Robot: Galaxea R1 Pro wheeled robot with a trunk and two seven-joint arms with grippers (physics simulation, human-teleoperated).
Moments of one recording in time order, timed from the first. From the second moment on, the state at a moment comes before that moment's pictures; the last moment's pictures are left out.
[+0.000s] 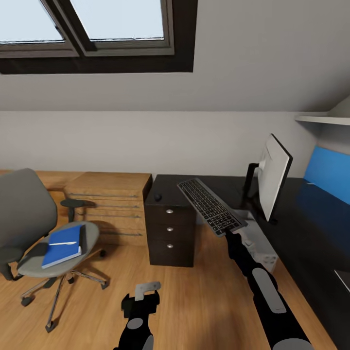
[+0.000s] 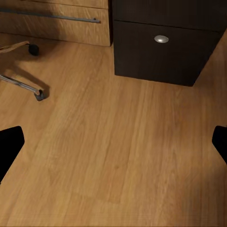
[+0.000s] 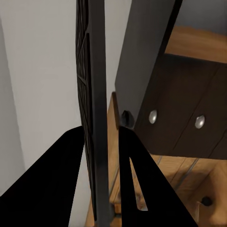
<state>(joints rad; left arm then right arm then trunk) -0.16 -0.17 -0.36 -1.17 0.20 0.32 0.59 -0.43 0.04 -0.11 -1.08 -1.30 0.20 0.06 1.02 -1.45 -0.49</state>
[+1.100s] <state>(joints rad) -0.16 -0.17 -0.40 -1.20 0.19 0.32 0.60 -0.43 0.04 -0.11 -1.04 -1.30 0.20 0.06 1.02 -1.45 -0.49</state>
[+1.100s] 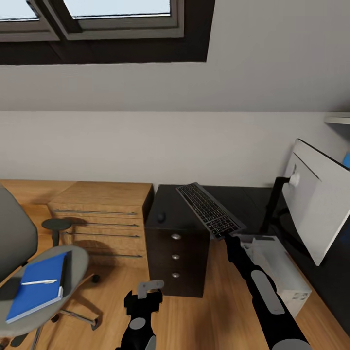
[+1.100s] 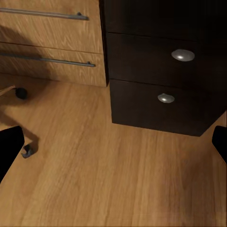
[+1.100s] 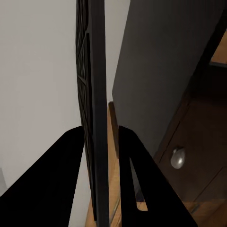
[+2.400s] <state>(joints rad) -0.16 -0.17 -0.41 -1.21 0.20 0.32 0.59 -0.43 0.04 -0.10 -0.99 -1.30 0.11 0.06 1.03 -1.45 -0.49</state>
